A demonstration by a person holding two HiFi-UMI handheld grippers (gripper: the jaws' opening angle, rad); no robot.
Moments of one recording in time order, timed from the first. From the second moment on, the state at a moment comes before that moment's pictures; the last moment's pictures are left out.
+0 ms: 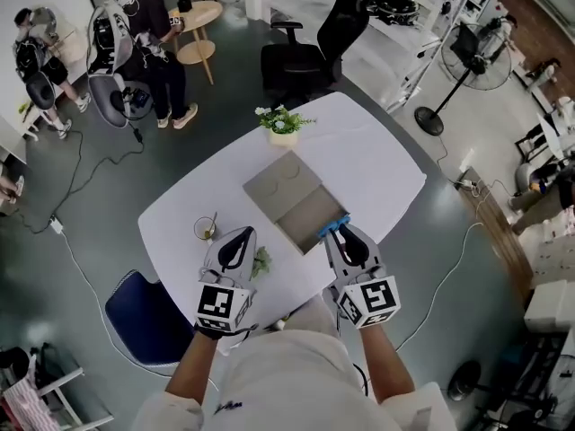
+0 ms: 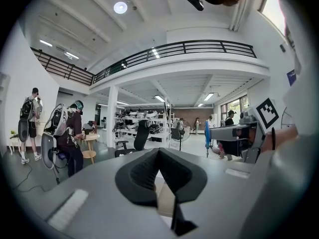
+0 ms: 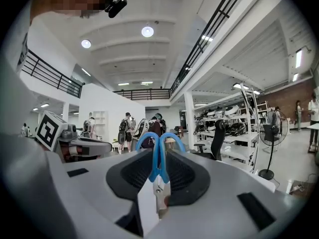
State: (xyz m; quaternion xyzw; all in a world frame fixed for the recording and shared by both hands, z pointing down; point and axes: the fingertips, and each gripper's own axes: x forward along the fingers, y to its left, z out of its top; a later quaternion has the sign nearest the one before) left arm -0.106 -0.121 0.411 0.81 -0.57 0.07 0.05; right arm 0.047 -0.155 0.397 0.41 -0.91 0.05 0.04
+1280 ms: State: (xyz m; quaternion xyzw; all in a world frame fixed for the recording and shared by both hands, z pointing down) left arm -0.152 -0.101 0.428 0.79 -0.60 0.09 0.07; right arm 0.063 -0.143 0.357 0.43 -0.90 0.03 0.02
